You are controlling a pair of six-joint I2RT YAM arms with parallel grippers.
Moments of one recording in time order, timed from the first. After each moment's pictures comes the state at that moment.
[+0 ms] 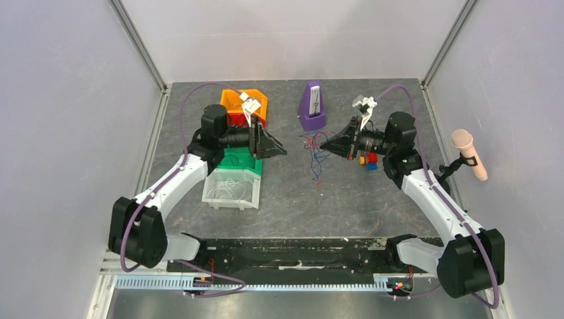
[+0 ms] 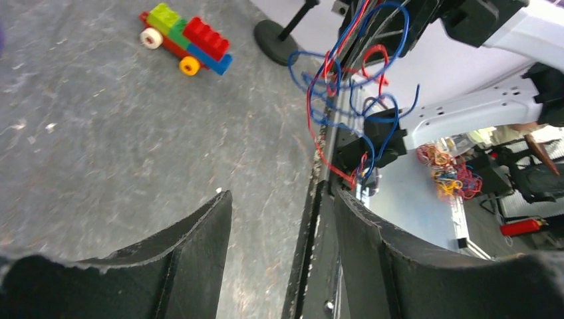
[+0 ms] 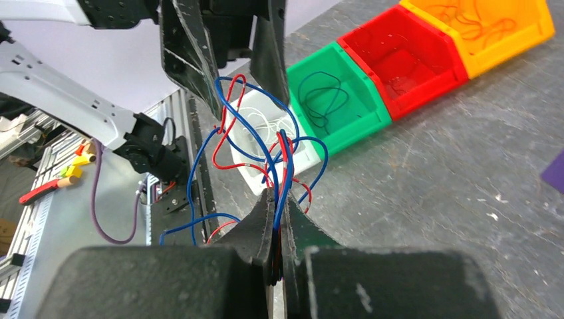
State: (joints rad) left arm -0.35 1.34 0.95 0.10 1.02 -0.36; right arm 0.22 1.14 0.82 0.20 -1.01 0.30
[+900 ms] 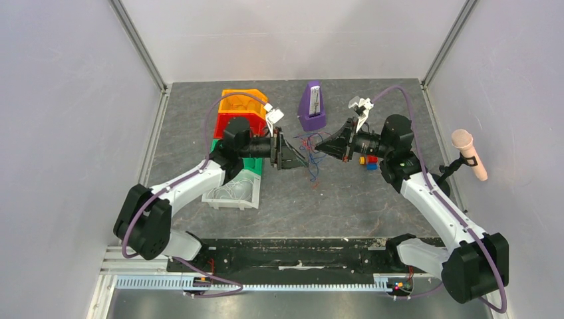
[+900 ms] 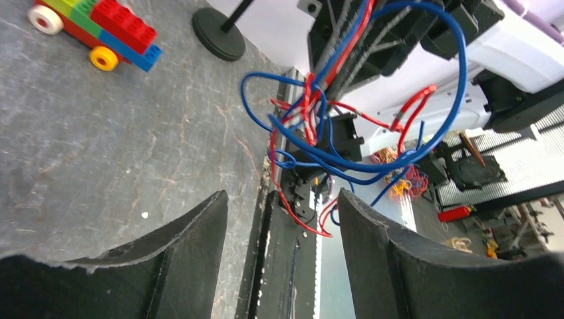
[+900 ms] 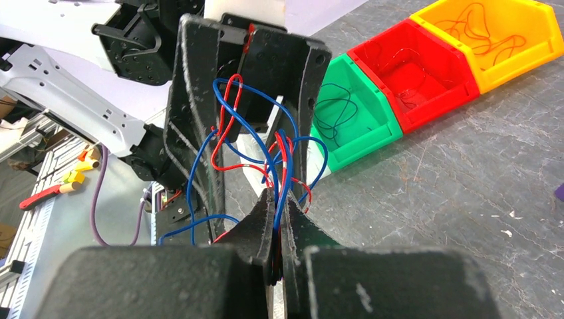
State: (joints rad) left arm -0.56 1.41 0.88 0.42 0.93 -0.65; right arm 0.31 1.11 0.82 0.23 -0.94 0.34
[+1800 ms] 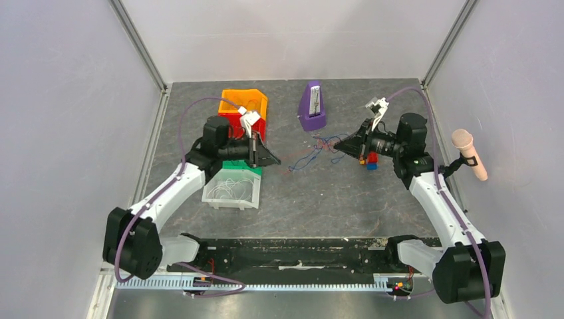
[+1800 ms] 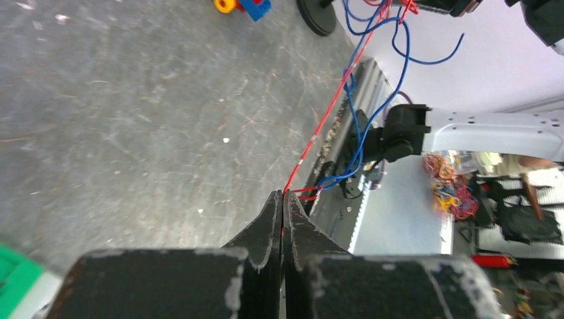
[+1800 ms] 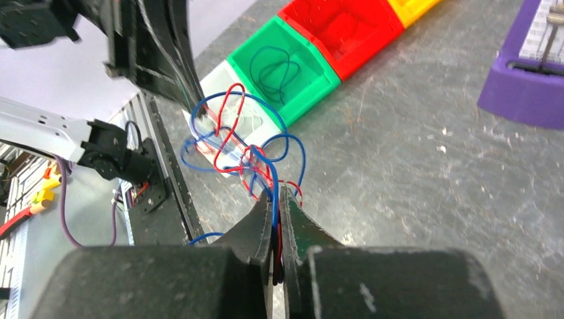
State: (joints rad) left arm -0.41 1.28 0.86 -0.05 0.87 -0.42; right arm 0.12 1.09 0.82 0.03 -0.95 0.25
